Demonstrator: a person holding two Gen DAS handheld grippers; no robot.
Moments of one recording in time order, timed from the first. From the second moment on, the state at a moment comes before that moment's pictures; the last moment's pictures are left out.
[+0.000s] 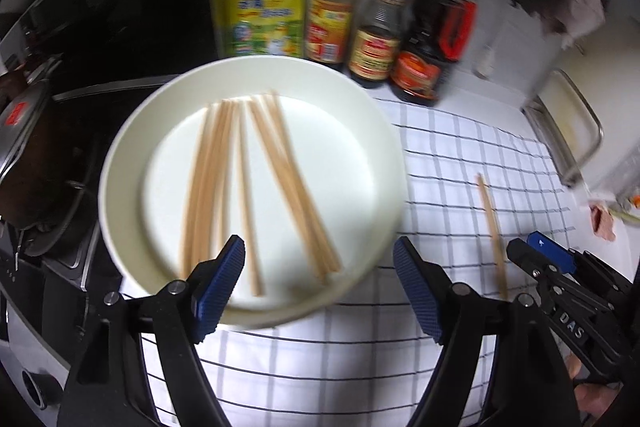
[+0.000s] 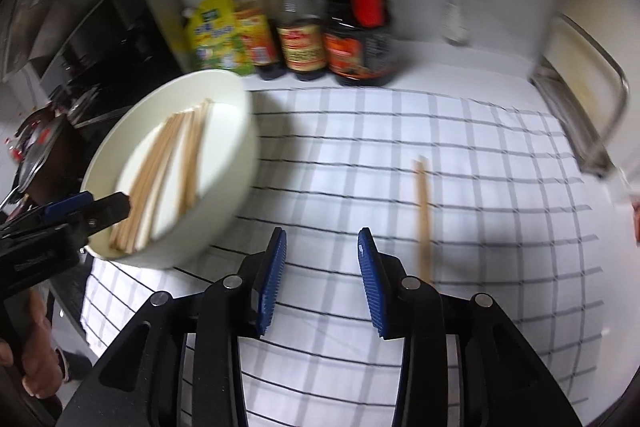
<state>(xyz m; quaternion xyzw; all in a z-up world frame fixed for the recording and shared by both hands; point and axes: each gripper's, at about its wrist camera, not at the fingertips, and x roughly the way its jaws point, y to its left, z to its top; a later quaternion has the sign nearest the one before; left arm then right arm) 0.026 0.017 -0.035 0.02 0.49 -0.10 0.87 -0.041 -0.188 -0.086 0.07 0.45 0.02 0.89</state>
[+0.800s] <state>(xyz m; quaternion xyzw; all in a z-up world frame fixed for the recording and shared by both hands) -0.008 -0.061 -0.065 0.06 0.50 -0.14 0.85 -0.056 -0.248 -0.164 0.05 0.49 -0.04 0.87</state>
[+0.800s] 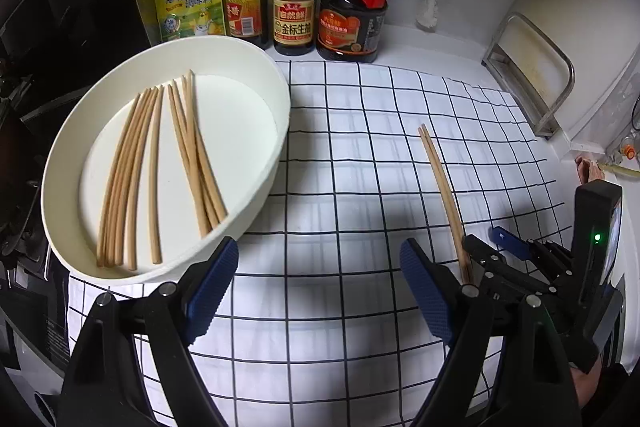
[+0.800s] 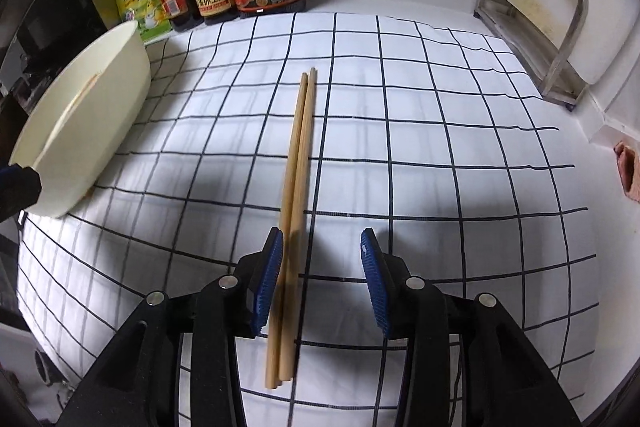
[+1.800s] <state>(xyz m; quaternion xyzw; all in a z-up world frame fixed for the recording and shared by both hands) -0.005 -0.133 -0.112 0.07 0.52 -0.17 0.83 -0.065 -0.280 -0.173 0.02 0.48 -0.01 0.88</state>
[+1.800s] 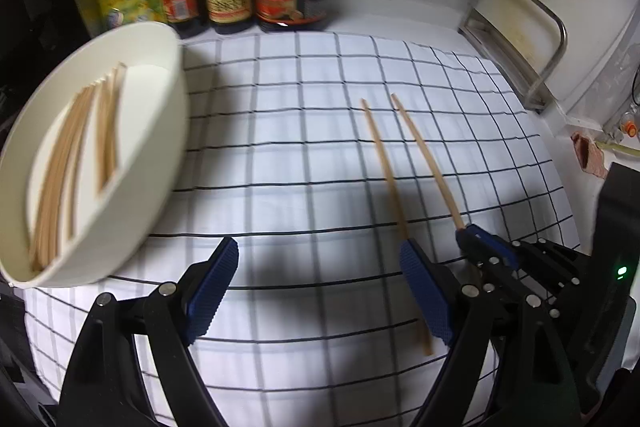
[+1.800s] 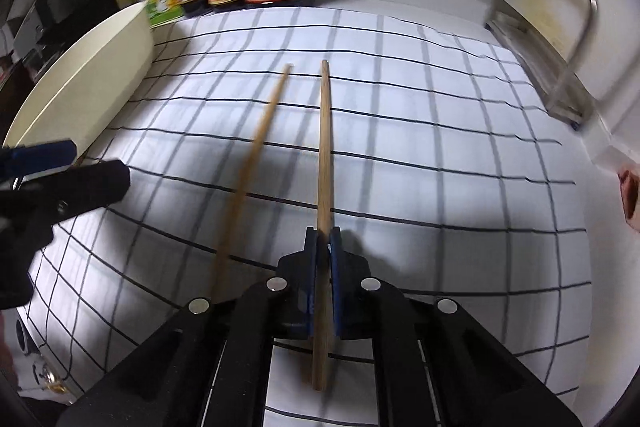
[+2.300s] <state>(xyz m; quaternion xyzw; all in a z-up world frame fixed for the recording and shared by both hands) -0.001 -0.169 -0.151 0.10 0.53 -0.16 0.83 -0.083 -0.321 -0.171 0.05 0.47 -0.03 0.88</state>
